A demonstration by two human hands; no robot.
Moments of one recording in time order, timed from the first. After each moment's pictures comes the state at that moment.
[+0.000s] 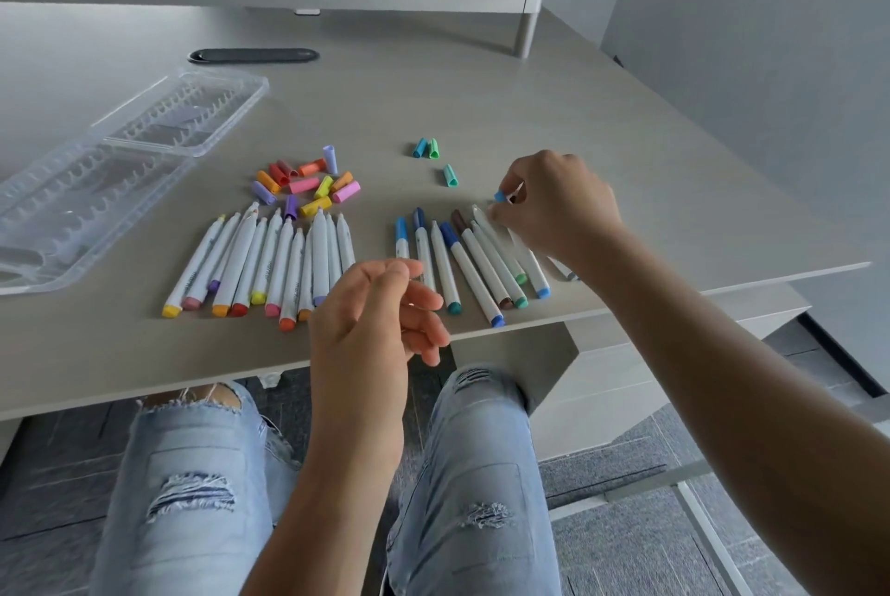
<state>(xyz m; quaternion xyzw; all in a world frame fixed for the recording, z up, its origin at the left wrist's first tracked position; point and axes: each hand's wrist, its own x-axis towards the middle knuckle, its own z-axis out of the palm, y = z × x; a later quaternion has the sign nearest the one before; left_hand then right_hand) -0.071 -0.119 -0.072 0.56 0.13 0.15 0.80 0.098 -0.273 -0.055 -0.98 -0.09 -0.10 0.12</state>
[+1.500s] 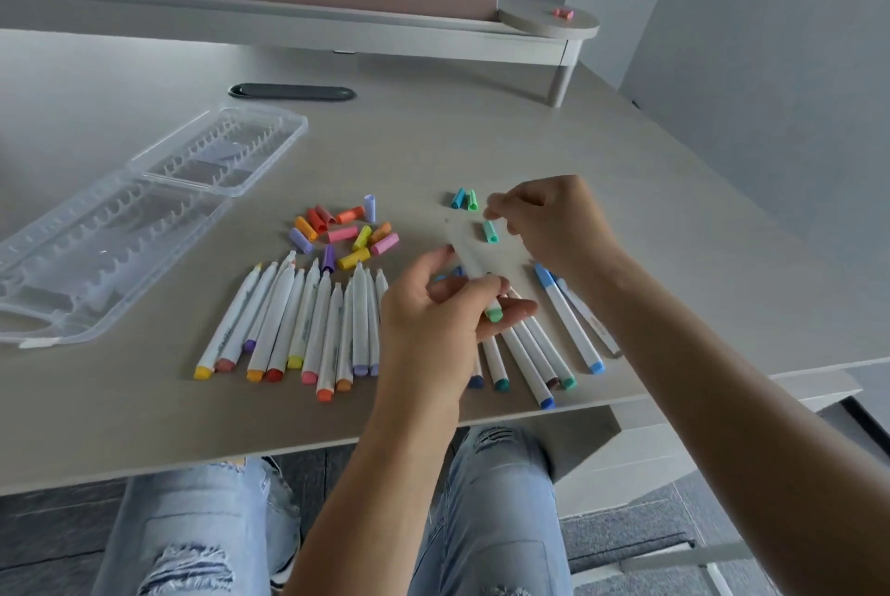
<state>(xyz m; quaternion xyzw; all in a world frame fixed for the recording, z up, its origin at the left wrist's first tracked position) 0.000 -0.110 -0.052 0.45 0.13 0.05 0.88 0.124 -0.219 -0.030 -0.91 -0.05 -0.02 0.41</state>
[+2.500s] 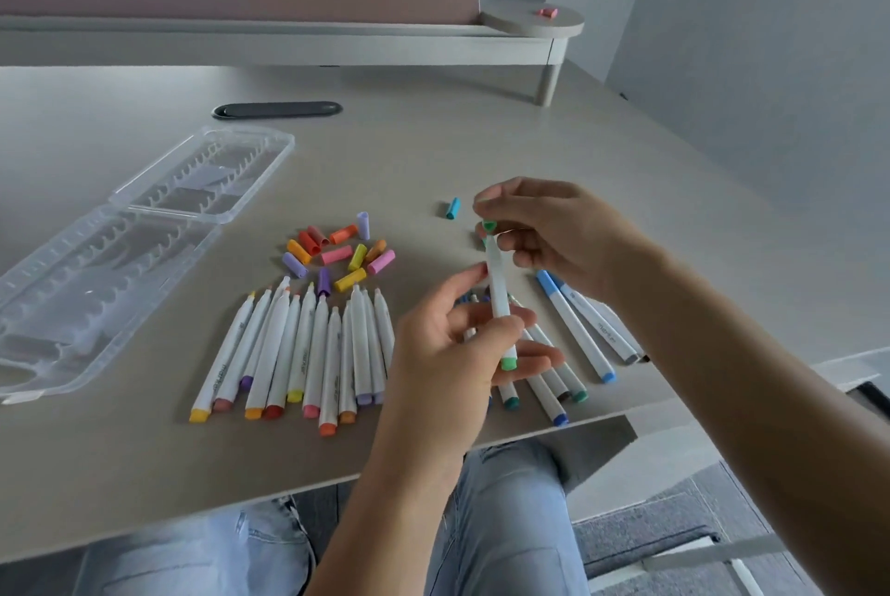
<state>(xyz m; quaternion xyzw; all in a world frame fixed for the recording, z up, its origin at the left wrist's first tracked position) -0.011 -0.104 -0.058 0.51 0.05 -0.03 0.86 0.121 -0.228 -0.016 -0.76 -0.04 0.16 0.63</state>
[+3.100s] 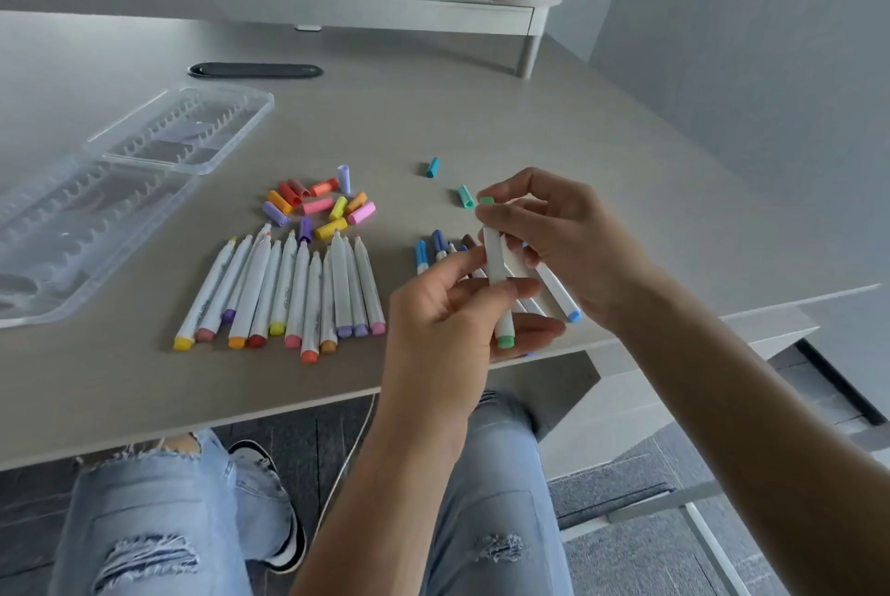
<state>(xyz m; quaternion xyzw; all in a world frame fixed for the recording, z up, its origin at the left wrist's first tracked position) -0.043 -0.125 -0.060 0.52 0.03 -0.01 0.85 0.051 -0.250 -0.036 -0.80 -0.10 0.04 0.59</state>
